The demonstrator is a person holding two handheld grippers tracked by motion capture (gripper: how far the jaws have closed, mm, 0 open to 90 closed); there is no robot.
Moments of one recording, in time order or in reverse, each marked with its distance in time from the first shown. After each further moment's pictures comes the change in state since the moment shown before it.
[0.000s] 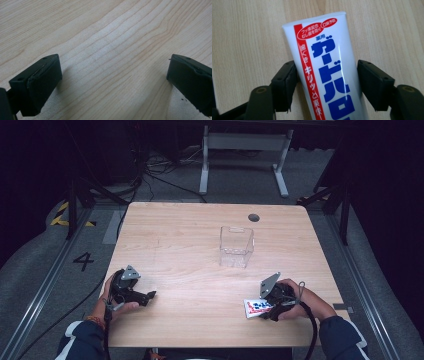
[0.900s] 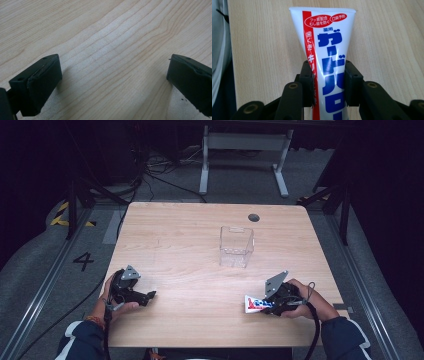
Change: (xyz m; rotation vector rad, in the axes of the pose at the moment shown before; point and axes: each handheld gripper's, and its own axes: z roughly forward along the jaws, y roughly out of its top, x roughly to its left) left arm 0.000 0.000 0.000 -0.002 0.001 -0.001; right arm 0.002 -0.007 -0.017 -0.094 0.021 -0.007
